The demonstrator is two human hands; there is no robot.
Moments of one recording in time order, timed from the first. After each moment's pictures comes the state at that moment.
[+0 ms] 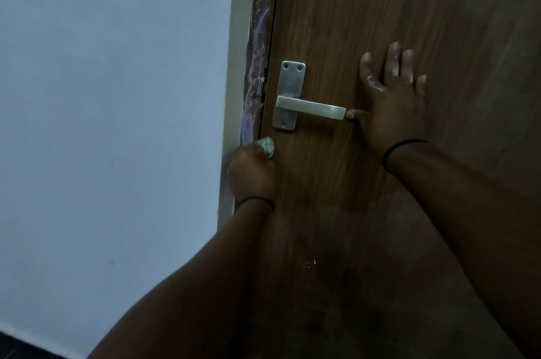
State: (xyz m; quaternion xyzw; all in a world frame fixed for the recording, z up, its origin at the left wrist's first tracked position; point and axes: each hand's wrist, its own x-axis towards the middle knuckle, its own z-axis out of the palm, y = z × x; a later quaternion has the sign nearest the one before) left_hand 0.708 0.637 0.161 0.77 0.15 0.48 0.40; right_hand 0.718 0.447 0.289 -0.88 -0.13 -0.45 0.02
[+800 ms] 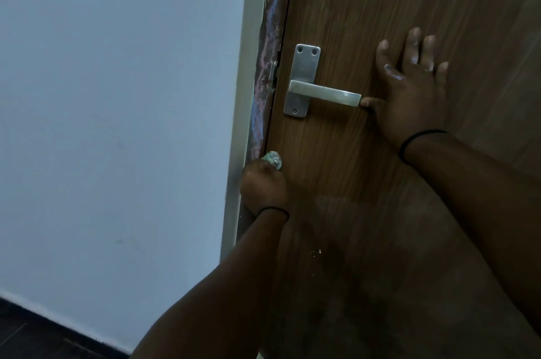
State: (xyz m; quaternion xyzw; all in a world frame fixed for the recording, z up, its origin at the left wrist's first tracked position) left_hand 0.707 0.614 0.124 0.67 0.26 0.44 0.54; right_hand 0.724 0.444 0.285 -0.87 -0.14 -0.47 0.02
